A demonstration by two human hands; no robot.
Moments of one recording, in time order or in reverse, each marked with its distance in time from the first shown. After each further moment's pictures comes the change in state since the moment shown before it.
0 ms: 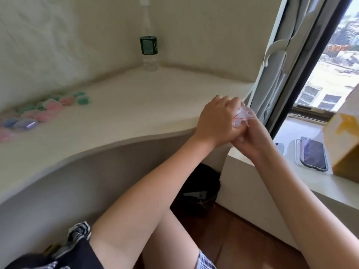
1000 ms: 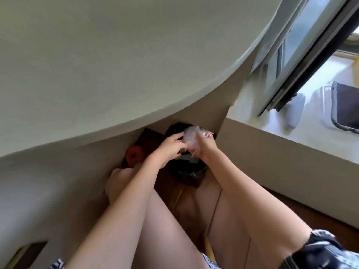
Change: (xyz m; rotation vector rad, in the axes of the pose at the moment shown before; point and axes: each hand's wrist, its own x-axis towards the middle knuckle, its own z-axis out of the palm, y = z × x) left_hand -0.174 -0.140 0.139 -0.809 -0.806 -1.471; right_hand 0.087 0.236 -0.178 -0.253 0.768 0.512
